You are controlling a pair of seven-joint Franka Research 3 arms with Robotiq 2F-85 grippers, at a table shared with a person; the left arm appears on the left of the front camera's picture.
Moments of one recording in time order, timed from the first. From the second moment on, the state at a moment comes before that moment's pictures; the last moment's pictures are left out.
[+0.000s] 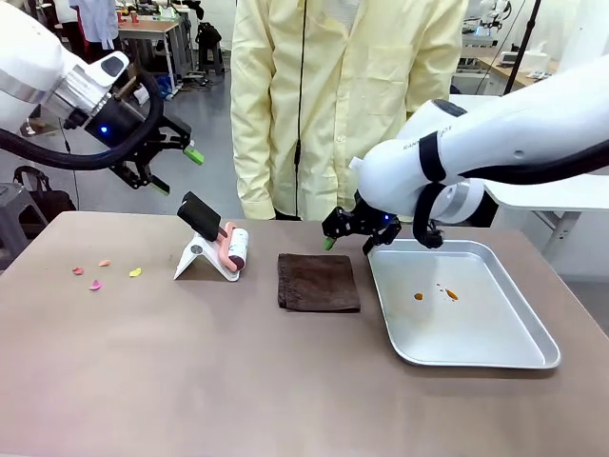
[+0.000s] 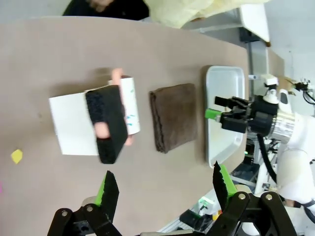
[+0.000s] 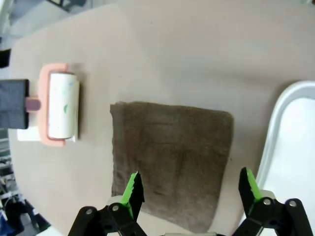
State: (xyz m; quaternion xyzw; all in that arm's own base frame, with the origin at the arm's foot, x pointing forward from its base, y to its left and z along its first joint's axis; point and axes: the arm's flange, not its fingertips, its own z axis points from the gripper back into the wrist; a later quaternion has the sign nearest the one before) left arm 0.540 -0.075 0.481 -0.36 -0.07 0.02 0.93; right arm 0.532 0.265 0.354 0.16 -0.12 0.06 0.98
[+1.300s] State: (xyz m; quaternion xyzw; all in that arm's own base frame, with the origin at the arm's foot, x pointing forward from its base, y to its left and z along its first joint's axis) left arm 0.569 -0.076 0.437 -0.32 -0.01 0.00 0.95; right arm 0.570 0.271 0.316 0.12 0.00 -0.03 0.99
